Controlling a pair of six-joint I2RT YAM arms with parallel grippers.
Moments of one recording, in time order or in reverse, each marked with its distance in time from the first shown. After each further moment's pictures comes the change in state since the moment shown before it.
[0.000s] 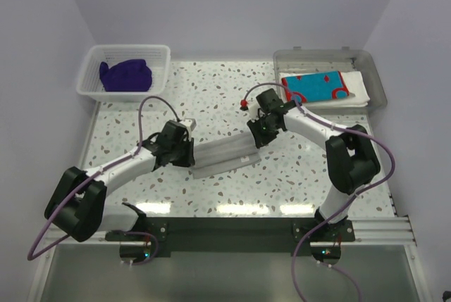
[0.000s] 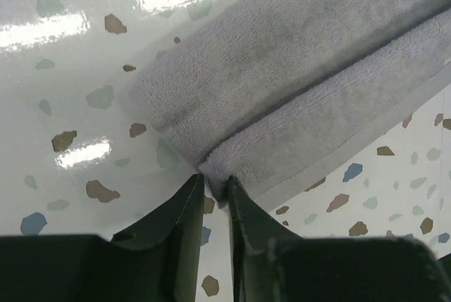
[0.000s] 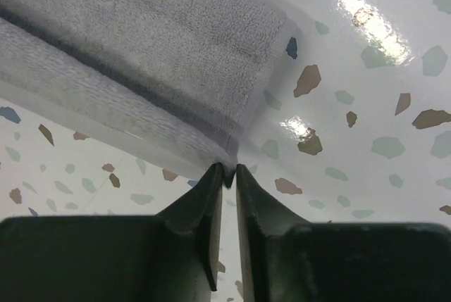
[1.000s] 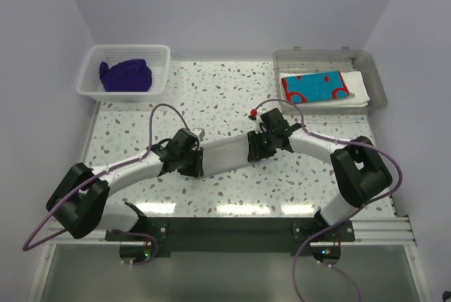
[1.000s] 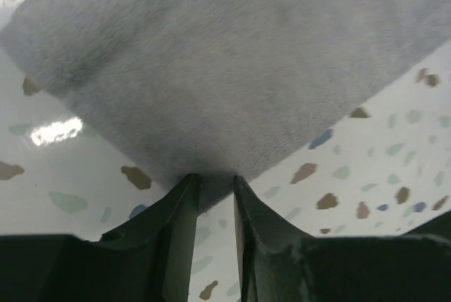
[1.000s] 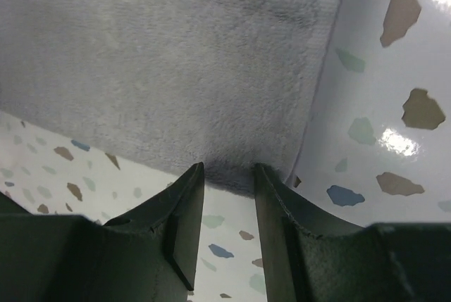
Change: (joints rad) left arm -0.142 0.020 0.021 -0.035 0.023 -0.122; right arm 0.041 -0.140 -0.298 0.313 -0.069 0.385
